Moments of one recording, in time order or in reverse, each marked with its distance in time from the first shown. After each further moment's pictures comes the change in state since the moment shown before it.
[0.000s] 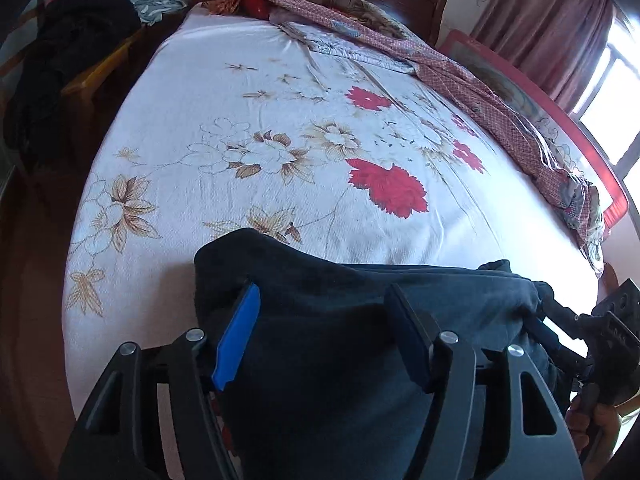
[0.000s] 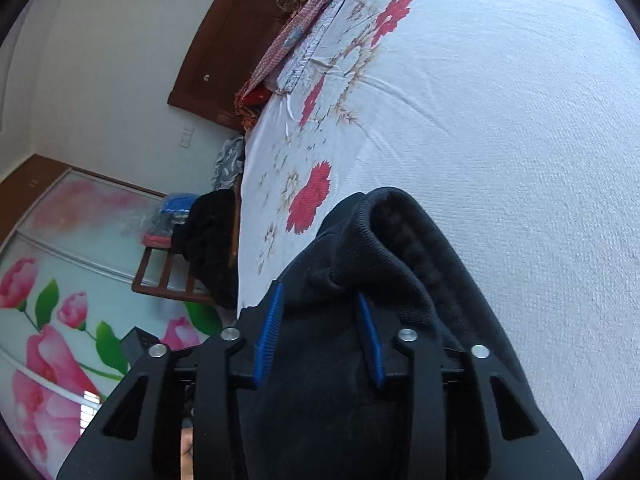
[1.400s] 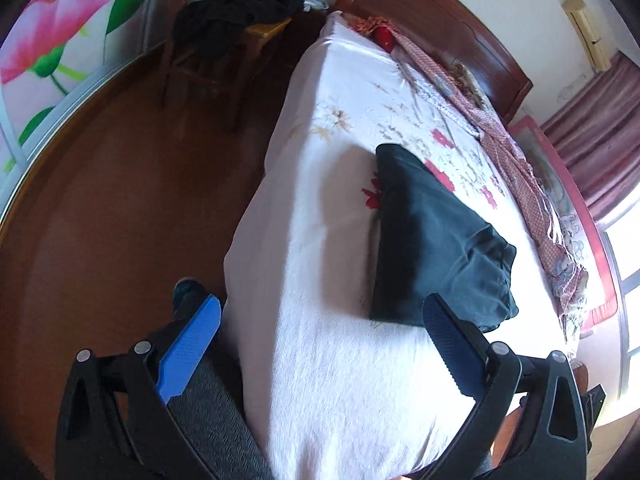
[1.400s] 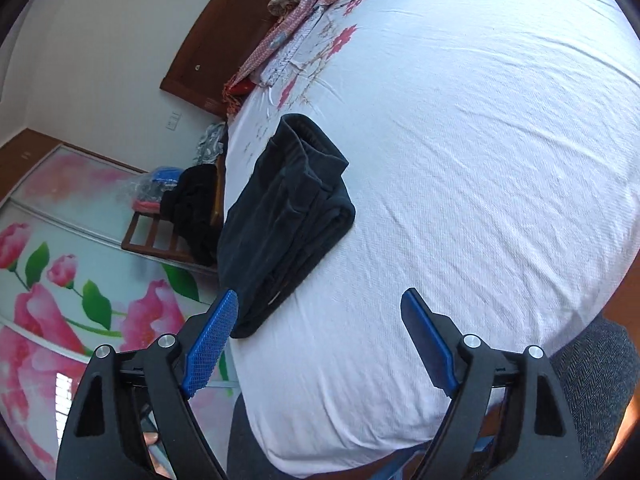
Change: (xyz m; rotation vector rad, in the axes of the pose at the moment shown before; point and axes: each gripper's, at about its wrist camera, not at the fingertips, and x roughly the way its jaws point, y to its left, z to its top) left arm -0.231 0.069 -0.196 -0.450 -0.043 0.088; right arm -0.203 -0.014 -0.130 -0.035 0.029 -0.105
